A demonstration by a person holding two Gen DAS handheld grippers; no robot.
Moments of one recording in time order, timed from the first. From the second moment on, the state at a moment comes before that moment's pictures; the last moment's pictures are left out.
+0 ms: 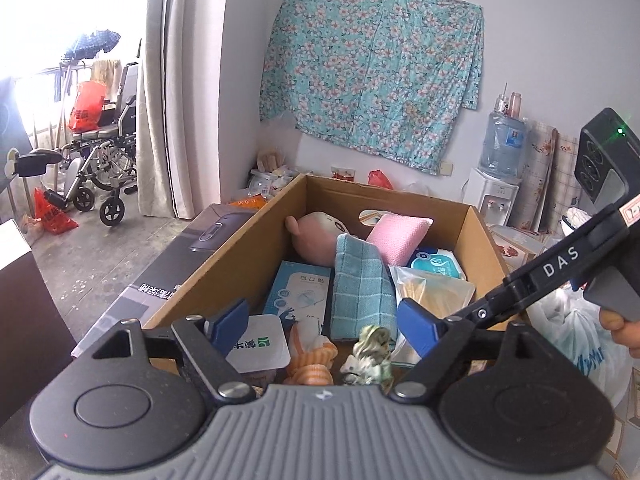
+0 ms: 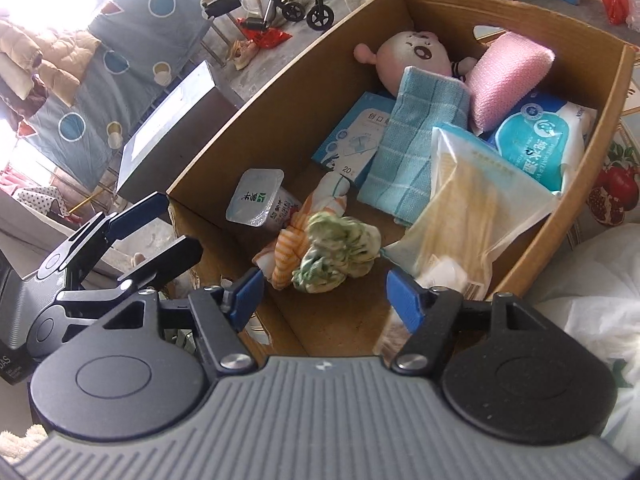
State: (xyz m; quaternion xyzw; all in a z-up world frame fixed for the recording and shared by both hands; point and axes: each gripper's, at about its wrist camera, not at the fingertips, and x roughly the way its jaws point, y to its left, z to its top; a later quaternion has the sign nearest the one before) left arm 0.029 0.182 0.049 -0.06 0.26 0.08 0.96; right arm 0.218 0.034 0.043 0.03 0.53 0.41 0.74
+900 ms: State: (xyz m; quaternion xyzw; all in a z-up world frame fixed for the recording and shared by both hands) left arm -0.015 0.145 0.071 -0.09 0.21 0.08 0.97; right arm 0.152 -0.084 0.044 0.20 0.36 0.36 0.84
